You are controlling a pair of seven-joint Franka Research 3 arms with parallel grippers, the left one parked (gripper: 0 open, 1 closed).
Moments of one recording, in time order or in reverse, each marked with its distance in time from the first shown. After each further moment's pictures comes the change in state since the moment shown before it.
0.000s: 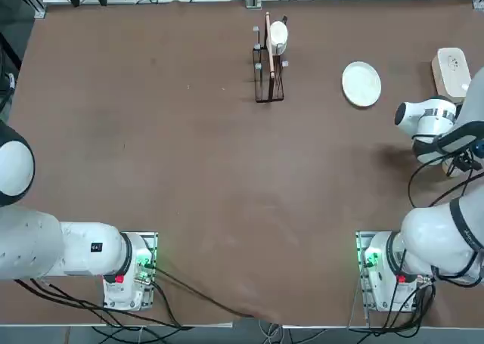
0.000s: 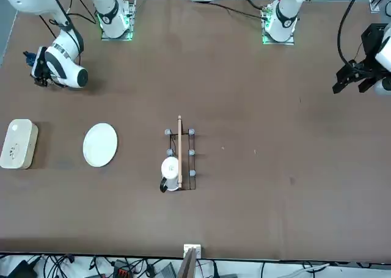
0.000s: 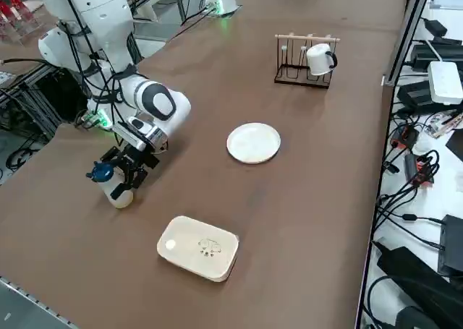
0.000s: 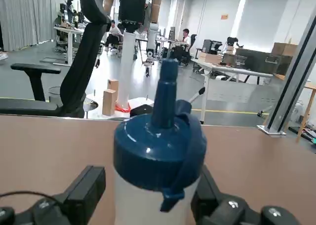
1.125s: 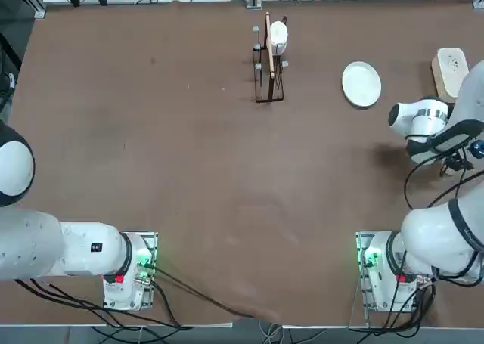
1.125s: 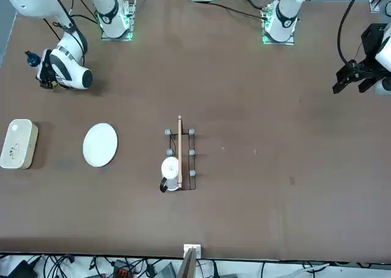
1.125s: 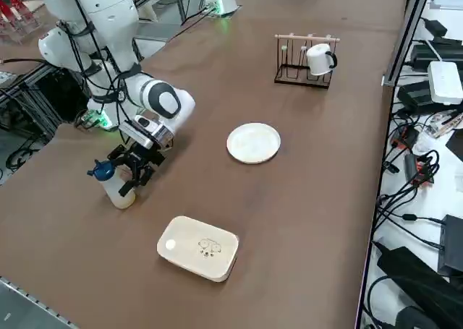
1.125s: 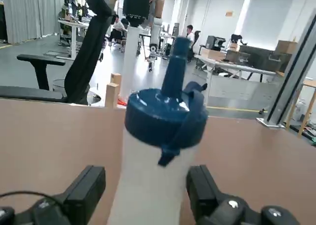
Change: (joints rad) arm 0.049 0.020 0.024 0.002 0.063 -0.001 0.001
